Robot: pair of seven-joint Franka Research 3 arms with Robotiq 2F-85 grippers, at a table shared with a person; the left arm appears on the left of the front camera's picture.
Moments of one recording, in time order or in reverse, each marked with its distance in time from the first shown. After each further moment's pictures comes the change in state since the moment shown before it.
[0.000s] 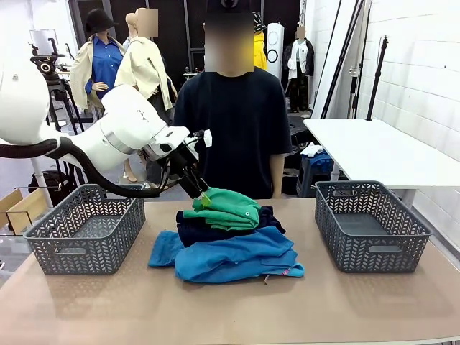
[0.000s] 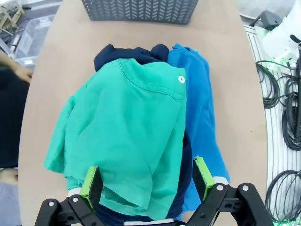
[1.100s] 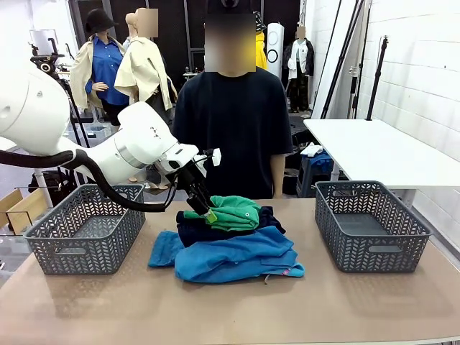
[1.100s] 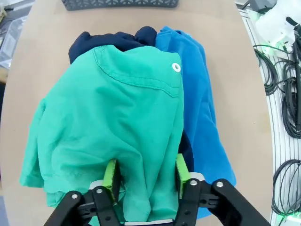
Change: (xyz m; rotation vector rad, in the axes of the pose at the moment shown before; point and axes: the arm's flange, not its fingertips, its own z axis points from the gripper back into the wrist) left arm -0.009 0.001 -0.044 -0.069 0.044 -0.045; right arm 0.000 0.000 0.000 0.000 0.000 0.000
